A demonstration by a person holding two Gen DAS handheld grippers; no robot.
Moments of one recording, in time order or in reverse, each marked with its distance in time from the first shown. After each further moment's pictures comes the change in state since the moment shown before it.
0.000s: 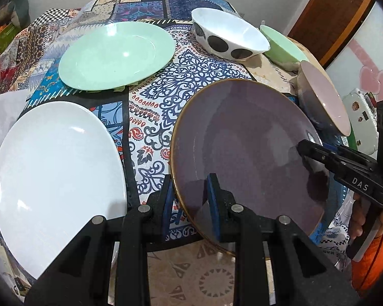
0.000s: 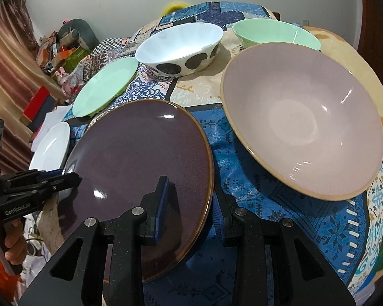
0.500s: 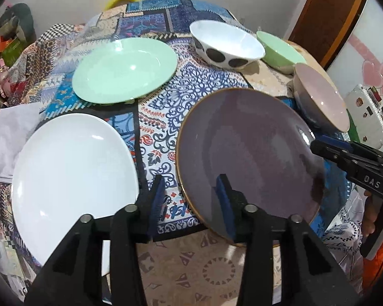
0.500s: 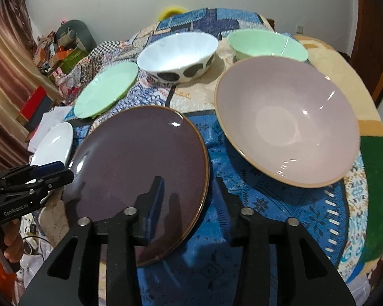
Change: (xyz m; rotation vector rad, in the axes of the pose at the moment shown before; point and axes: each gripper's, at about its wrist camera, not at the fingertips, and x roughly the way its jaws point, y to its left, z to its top) left arm -0.028 -0.008 -0.007 0.036 -0.065 0.067; right arm -0.031 0.008 0.001 -0.014 -0.034 -0.047
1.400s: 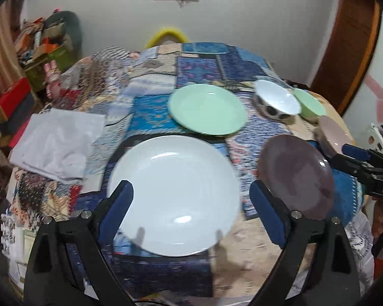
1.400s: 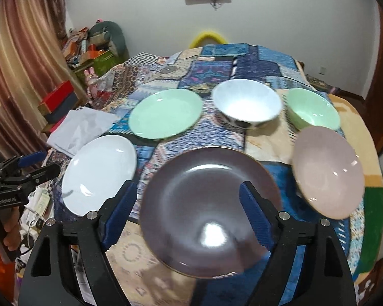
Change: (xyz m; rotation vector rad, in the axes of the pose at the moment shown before) left arm -0.107 0.106 -0.036 -0.124 -0.224 0.139; right arm -0.011 0.113 0.026 -0.178 -0.098 0.046
